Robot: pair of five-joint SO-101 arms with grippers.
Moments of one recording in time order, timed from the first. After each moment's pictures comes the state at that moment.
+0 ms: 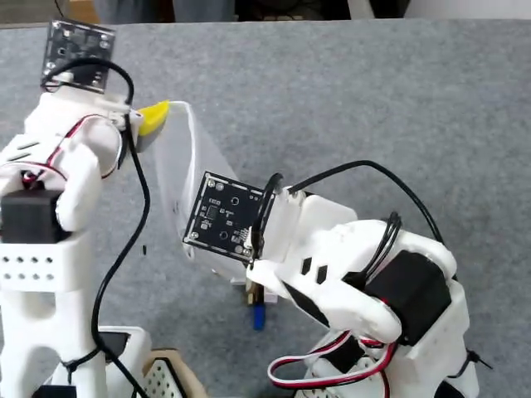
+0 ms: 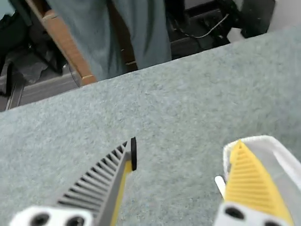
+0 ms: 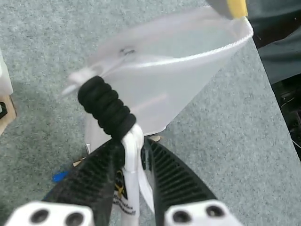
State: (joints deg) left arm -3.3 -38.9 7.1 65.8 -16.9; right arm -42.1 -41.1 -3.4 99.3 33.9
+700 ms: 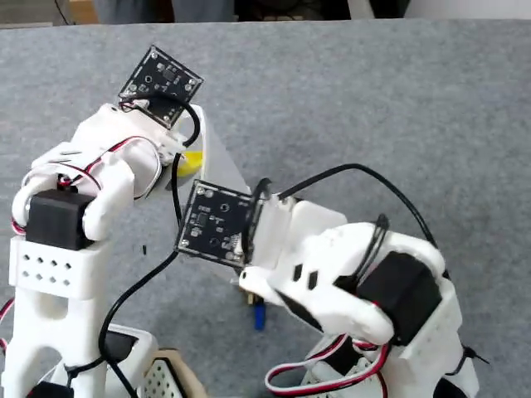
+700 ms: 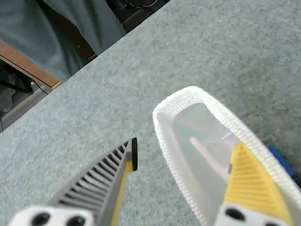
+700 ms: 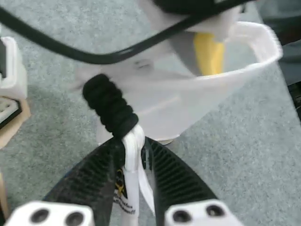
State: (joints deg) left arm 6.2 -38.9 8.2 73.8 -28.1; right arm -46.2 -41.3 -0.9 99.3 31.4
